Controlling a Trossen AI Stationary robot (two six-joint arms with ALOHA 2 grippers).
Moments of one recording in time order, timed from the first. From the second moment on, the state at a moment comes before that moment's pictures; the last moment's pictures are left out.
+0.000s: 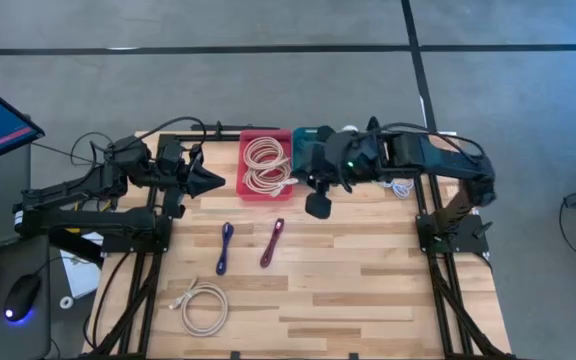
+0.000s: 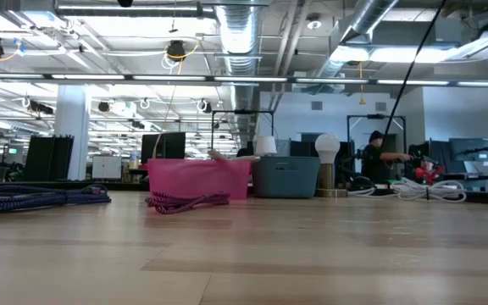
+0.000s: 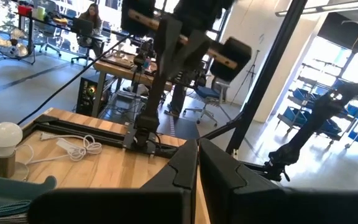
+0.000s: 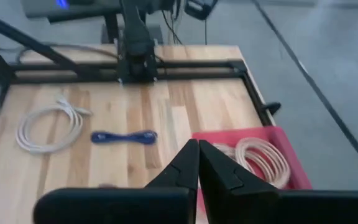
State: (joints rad) left arm 0.22 0.69 0.82 -0.09 0.35 -0.27; right arm 0.06 1.69 2.10 -1.00 0.26 0.02
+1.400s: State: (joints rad) left arm 0.21 0.92 0.82 -0.23 0.26 -0.40; right arm 0.19 0.93 0.87 0.04 0.39 0.33
